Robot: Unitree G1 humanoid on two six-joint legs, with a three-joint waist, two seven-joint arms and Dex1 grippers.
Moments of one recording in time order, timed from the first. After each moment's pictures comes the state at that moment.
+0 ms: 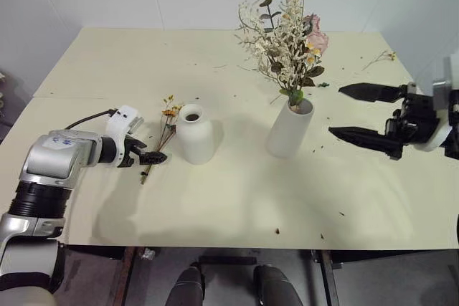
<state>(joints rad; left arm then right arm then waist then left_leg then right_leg) -0.72 0.84 -0.07 0.13 -0.32 1.11 -0.75 -0.49 -0.96 -0.34 -0.24 0.78 0.59 1.14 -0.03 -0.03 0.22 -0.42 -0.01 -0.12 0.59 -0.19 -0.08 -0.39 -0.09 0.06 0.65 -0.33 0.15</state>
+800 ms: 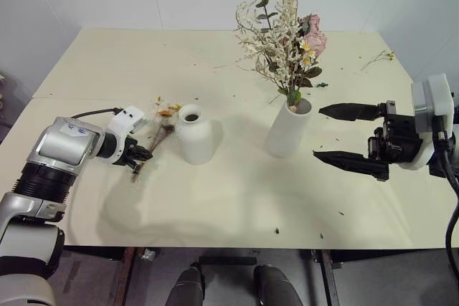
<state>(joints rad) -0.85 0.90 -0.27 0.27 -0.20 1.10 -0.89 -0.41 -0.93 -0.32 -0.35 0.82 0.58 1.15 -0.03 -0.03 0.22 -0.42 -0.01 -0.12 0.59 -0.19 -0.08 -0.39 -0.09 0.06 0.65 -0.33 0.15</state>
